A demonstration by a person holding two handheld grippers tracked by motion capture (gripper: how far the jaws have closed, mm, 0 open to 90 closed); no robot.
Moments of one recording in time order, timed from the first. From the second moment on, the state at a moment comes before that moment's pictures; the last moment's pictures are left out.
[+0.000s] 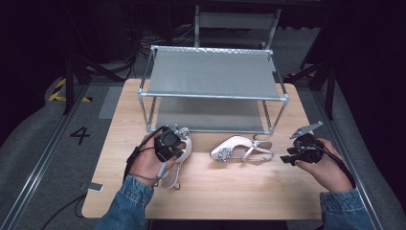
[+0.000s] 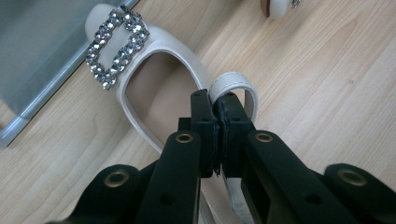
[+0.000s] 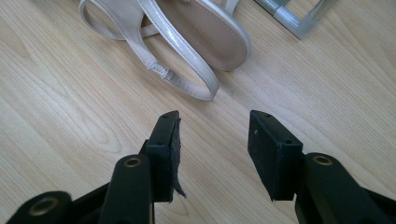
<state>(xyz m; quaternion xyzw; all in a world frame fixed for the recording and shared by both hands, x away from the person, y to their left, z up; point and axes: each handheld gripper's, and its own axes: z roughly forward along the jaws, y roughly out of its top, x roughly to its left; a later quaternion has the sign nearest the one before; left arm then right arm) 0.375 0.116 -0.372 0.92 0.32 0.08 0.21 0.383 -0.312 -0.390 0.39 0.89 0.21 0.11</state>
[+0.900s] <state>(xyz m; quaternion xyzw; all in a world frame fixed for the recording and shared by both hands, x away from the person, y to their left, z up) 0.367 0.087 -0.371 0.91 0.36 0.04 0.22 0.381 -0.313 -0.391 0.39 0.89 0.21 0.10</state>
